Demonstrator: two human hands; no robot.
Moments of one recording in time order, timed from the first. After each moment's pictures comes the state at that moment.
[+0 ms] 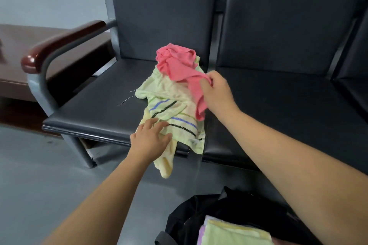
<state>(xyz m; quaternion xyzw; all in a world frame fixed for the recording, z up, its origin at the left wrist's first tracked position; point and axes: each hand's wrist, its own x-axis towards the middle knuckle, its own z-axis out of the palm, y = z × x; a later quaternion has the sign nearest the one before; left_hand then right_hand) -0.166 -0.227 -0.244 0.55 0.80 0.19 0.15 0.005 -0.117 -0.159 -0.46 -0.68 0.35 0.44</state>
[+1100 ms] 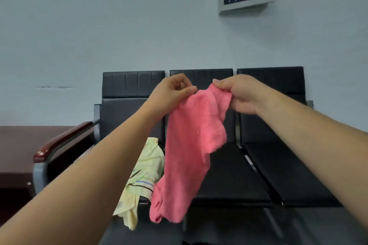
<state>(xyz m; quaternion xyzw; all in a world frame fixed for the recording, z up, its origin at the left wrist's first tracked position) 0.048 -0.357 0.166 0.75 0.39 0.50 0.19 0.260 -0.348 0.190 -0.36 -0.60 0.53 0.48</state>
